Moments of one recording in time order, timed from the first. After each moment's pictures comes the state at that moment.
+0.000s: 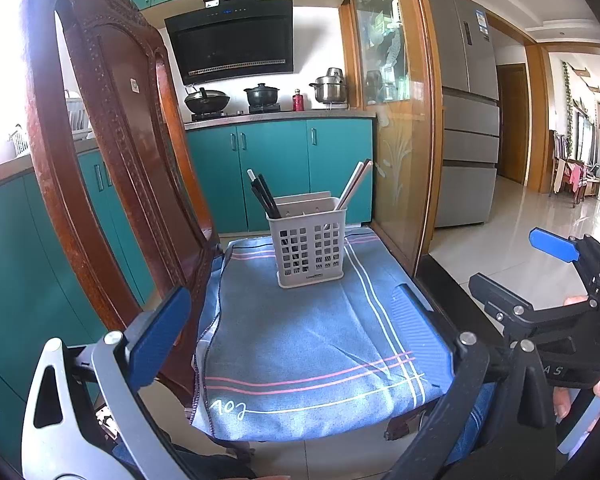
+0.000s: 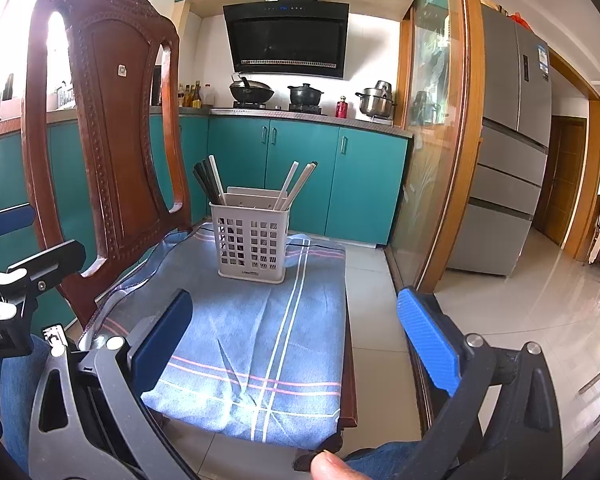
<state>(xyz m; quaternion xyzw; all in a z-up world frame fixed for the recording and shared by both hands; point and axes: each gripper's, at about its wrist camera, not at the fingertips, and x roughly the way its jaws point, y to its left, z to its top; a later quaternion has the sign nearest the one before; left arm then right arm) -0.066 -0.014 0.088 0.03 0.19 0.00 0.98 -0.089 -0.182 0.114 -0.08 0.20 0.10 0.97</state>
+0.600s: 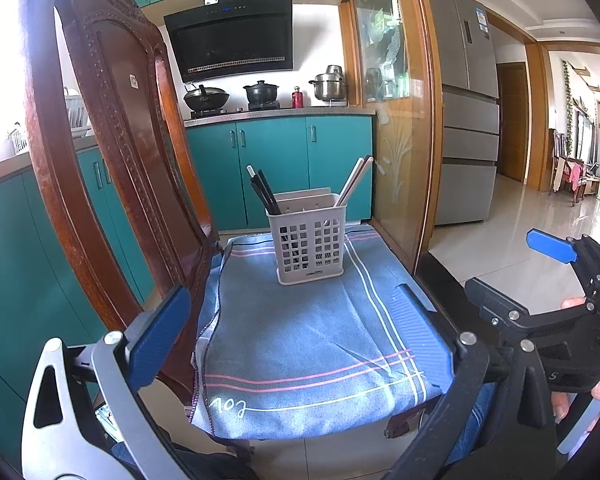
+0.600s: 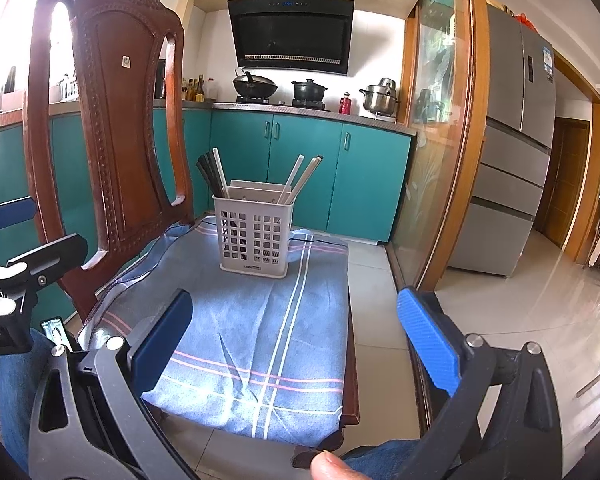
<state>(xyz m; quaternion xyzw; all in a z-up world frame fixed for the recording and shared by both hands) -0.065 -0.015 0.086 0.03 0.20 0.00 0.98 -0.086 -0.177 0.109 -0.08 0.21 0.10 0.97</state>
